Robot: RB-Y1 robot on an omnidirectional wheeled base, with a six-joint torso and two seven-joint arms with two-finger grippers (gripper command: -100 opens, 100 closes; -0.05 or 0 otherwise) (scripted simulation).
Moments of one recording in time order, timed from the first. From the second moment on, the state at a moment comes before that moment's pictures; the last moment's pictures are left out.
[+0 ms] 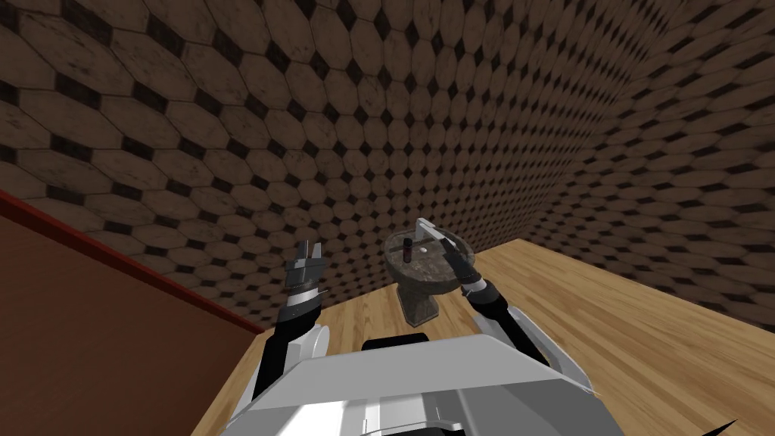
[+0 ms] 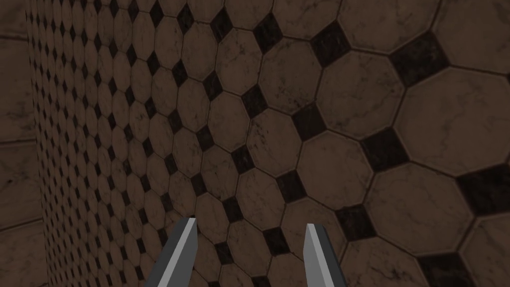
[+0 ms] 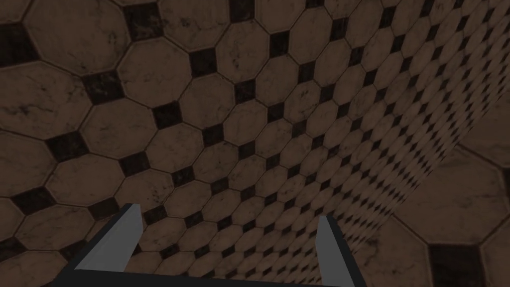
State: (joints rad) left arm 0.51 0.01 -0.05 -2.25 0.08 -0.51 0.05; right arm 0.49 -0.34 0.02 -2.10 0.17 -0.69 0.08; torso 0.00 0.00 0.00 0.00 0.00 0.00
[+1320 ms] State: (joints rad) left arm 0.51 0.01 -0.05 -2.25 0.08 -0.51 0.05; right arm 0.48 -0.77 0.06 -1.92 0.35 -0.75 0.11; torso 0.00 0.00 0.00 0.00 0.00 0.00
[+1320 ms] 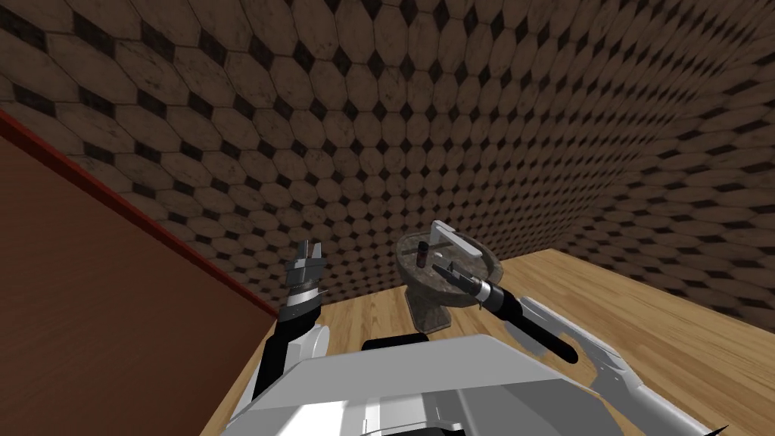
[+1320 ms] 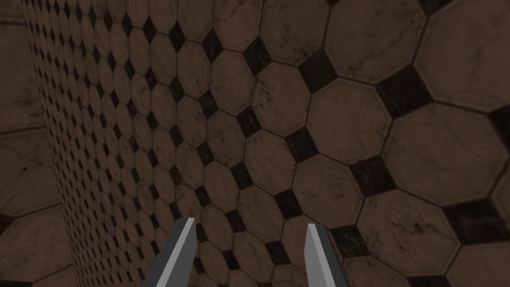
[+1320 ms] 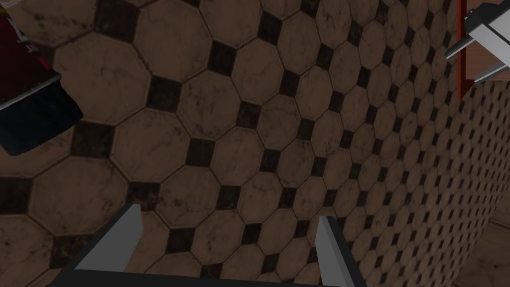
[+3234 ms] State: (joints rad) left arm 0.51 0.01 -0.05 -2.25 0.08 -0.51 0.05; right arm 0.46 -1.36 0.13 -1.63 0.62 -0.86 0.16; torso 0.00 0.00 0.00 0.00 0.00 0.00
